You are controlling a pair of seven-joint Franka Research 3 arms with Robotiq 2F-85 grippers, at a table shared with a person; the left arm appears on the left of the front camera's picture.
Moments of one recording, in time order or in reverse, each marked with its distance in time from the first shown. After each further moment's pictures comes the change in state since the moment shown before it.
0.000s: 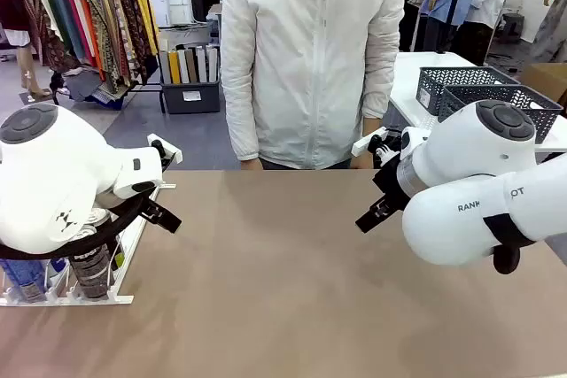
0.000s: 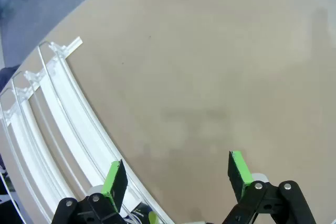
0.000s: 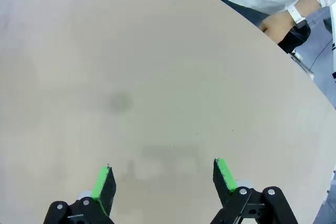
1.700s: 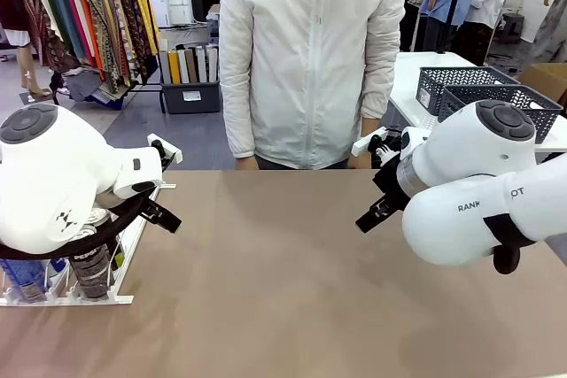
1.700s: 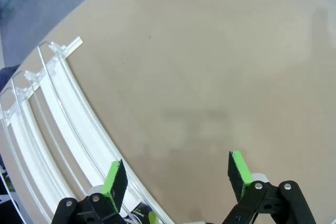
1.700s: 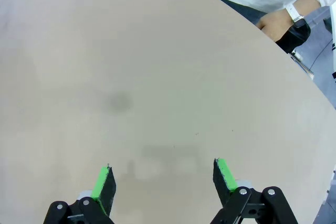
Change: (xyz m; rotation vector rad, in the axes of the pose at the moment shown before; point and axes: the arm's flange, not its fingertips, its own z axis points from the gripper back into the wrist) left arm 0.000 0.000 0.000 0.000 0.000 0.001; right arm 0.000 0.000 0.000 0.000 0.000 0.000
